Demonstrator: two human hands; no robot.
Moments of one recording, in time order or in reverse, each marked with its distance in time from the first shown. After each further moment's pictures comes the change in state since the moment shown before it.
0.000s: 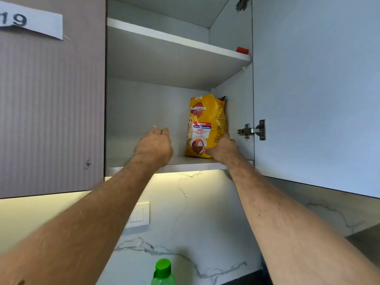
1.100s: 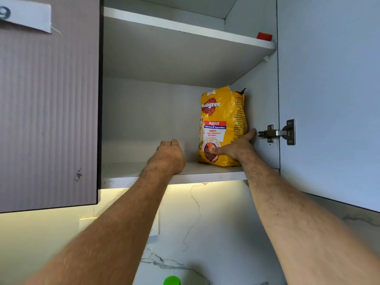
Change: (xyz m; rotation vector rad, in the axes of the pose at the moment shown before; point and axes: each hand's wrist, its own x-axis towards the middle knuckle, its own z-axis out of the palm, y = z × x) left_hand 0.037 0.008 0.039 -0.048 -0.168 -0.198; right_hand 0.058 0.003 0.012 0.191 -0.018 0.128
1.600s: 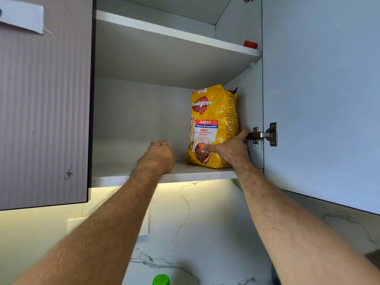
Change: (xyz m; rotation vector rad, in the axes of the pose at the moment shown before) left_hand -0.005 0.001 -0.002 -0.040 0.000 -0.032; right_hand -0.019 0.009 -0.013 0.101 0.082 -0.133
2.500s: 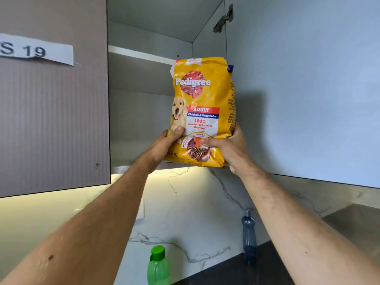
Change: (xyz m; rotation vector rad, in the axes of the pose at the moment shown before) left_hand -0.103 0.012 -0.063 -1.203 -0.316 0.316; right_hand -0.154 -0.047 -0.096 0.453 0.031 -0.216
